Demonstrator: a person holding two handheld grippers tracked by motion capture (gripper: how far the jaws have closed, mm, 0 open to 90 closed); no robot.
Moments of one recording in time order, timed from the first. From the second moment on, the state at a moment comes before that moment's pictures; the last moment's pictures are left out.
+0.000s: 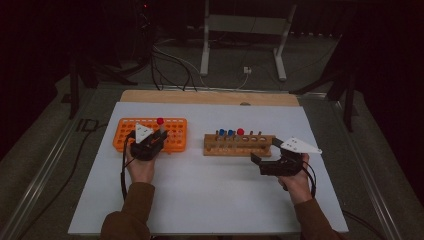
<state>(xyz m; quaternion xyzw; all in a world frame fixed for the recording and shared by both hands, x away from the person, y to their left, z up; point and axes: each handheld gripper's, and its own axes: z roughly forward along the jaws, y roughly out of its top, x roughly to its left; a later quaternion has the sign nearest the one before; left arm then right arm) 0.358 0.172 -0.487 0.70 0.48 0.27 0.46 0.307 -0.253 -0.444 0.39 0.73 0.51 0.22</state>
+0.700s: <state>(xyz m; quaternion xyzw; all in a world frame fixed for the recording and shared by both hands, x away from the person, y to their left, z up) 0.358 0.166 -0.500 0.73 0.47 0.27 0.41 0.307 -0.250 -0.447 0.39 0.74 0.51 0.22</state>
